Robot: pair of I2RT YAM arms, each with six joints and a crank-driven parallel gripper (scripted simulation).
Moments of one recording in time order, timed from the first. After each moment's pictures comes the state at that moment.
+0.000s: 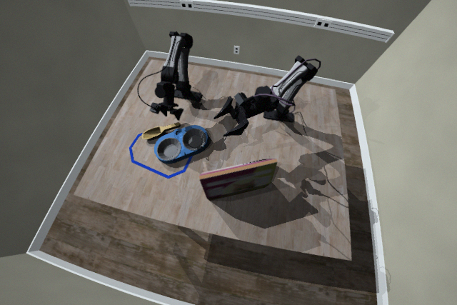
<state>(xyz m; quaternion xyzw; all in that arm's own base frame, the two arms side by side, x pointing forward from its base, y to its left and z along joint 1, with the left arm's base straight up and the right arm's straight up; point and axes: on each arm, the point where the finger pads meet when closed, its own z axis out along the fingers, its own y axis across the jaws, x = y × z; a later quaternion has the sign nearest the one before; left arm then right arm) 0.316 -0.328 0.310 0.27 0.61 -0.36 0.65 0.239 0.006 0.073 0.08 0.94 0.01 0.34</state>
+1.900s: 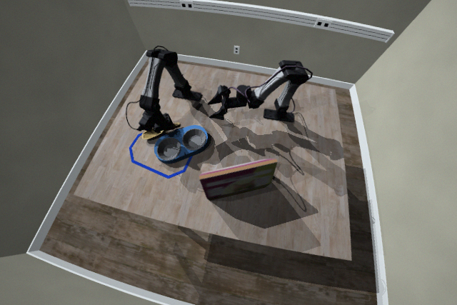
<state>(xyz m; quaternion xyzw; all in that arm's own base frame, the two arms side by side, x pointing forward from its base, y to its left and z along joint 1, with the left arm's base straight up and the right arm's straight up) 0.146 -0.424 0.162 0.42 0.58 -0.41 0.57 0.279 0.010 0.035 0.47 0.88 0.00 0.00</state>
